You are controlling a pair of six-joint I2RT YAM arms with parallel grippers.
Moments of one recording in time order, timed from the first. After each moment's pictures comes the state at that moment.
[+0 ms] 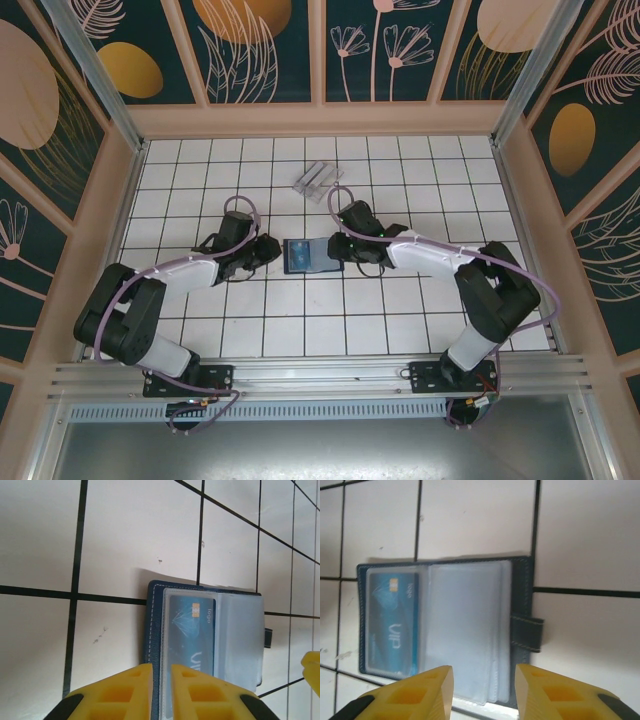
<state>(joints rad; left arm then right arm) -0.43 1.51 0.64 0.05 0.27 -0.79 0.72 1.63 0.96 -0.28 -0.06 0.68</state>
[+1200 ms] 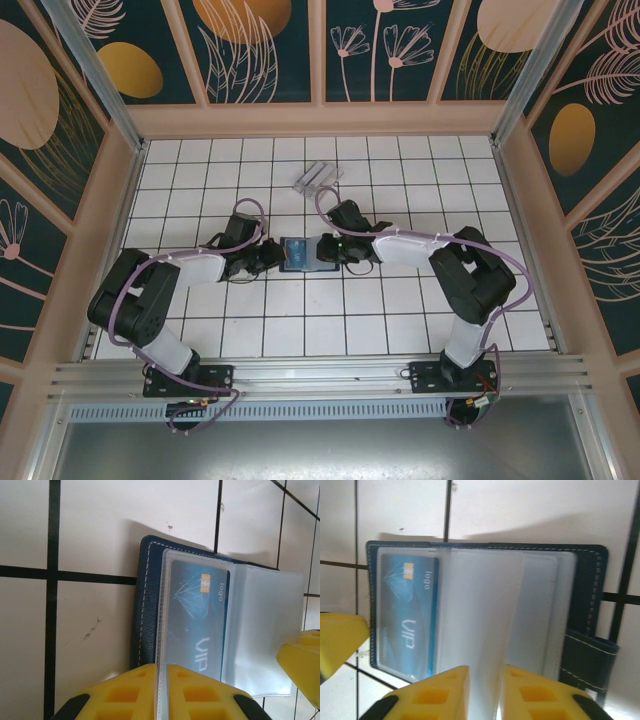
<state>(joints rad) -0.43 1.62 0.66 0.06 0.36 -0.77 0.73 1.79 1.03 -0.20 -0.19 0.70</state>
